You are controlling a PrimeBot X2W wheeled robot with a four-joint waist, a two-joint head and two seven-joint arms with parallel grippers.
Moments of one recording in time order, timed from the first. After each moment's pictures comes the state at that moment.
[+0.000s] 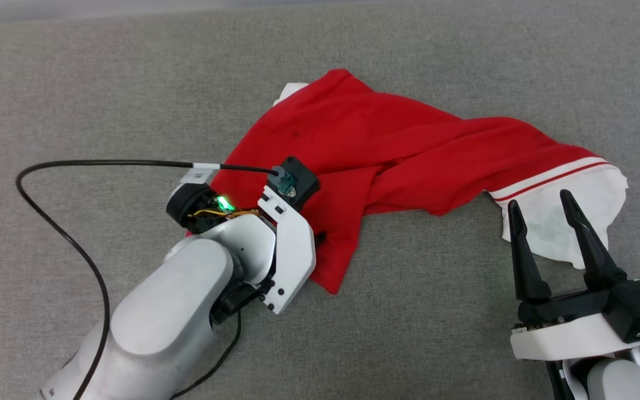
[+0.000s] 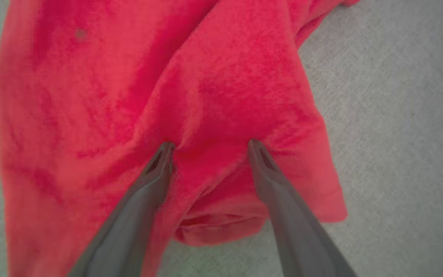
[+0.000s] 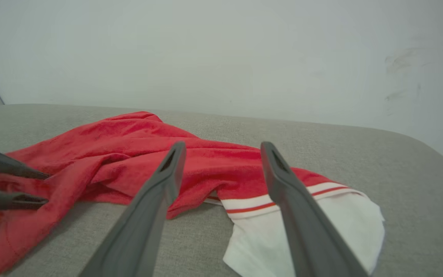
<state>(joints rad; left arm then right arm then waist) -0.70 0.36 -0.75 0.22 -0.52 -0.13 0.64 -0.08 -0.05 0.03 -0.06 0.02 0.13 -0.26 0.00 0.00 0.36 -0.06</state>
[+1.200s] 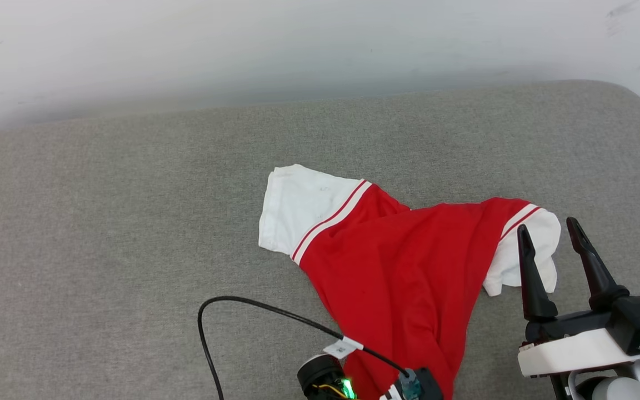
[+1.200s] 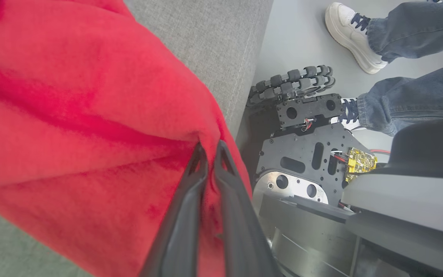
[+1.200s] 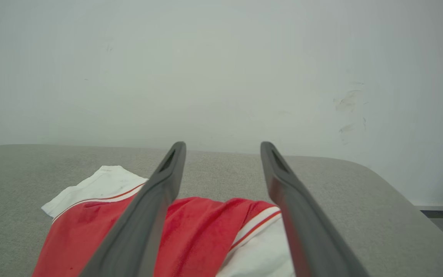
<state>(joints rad) -0.53 0.27 -1.26 0.16 -0.74 -0.13 0.59 -0.03 -0.05 -0.01 0.00 0.04 0.13 -0.26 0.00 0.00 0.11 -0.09</state>
